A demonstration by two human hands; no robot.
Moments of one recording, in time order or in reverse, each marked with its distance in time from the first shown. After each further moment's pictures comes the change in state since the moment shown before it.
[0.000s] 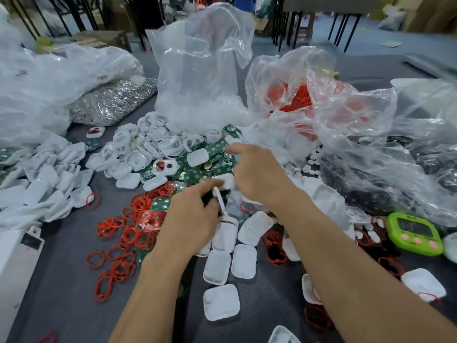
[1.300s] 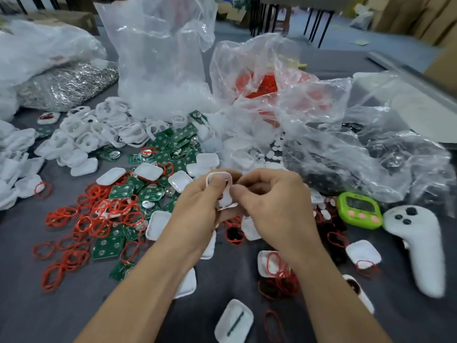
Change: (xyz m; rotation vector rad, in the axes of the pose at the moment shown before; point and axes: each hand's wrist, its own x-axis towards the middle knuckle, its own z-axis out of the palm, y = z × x) left_hand -0.032 0.062 0.049 -1.082 -0.258 -0.234; right_hand -0.118 0.032 -0.029 0.454 0.326 0.222
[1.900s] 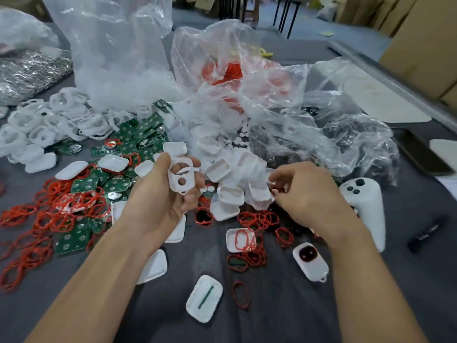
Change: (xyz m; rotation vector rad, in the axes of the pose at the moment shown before) left_hand -0.002 0.012 -0.004 -0.176 -0.030 -0.216; right_hand 0.000 0.034 -0.092 -0.655 -0.102 0.193
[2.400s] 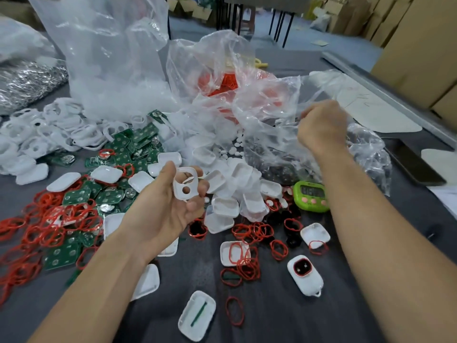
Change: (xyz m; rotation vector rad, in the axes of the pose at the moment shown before) left_hand 0.012 -0.003 0.001 -0.103 -0.197 -0.105; right_hand 0.126 0.002 -0.046 0.031 0.521 0.138
